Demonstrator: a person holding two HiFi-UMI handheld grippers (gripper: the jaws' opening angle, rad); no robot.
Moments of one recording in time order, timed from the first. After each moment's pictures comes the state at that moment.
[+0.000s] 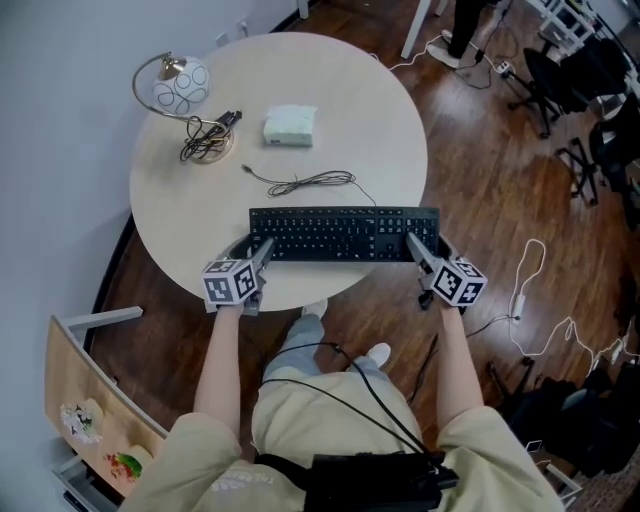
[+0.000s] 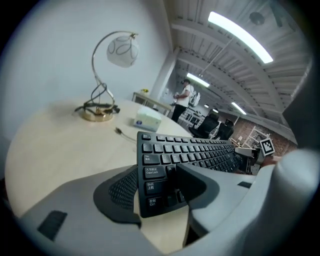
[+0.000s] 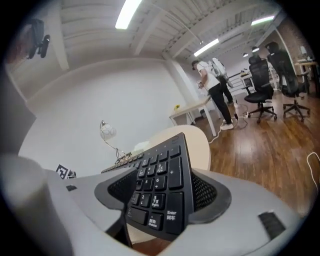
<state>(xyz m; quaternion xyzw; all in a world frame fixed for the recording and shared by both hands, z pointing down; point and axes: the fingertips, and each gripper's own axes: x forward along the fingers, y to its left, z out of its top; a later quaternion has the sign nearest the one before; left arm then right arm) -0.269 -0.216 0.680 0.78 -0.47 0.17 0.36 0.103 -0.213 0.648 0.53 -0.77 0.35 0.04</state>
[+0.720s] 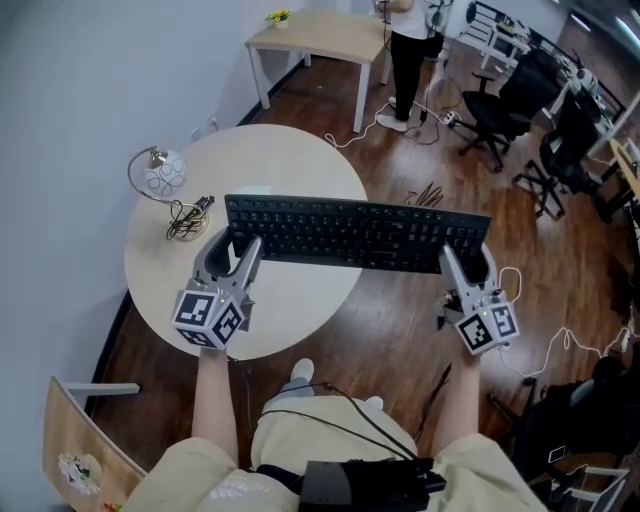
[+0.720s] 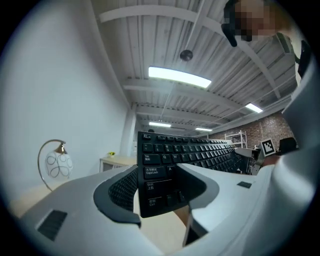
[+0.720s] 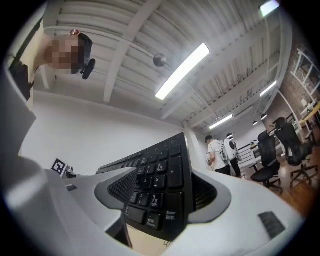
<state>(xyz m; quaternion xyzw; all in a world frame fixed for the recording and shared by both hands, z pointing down) -0.152 -0.228 0.355 0.90 -0.43 -0.01 0.05 0.218 -0.138 0.327 0.61 -0.78 0.01 -0.14</state>
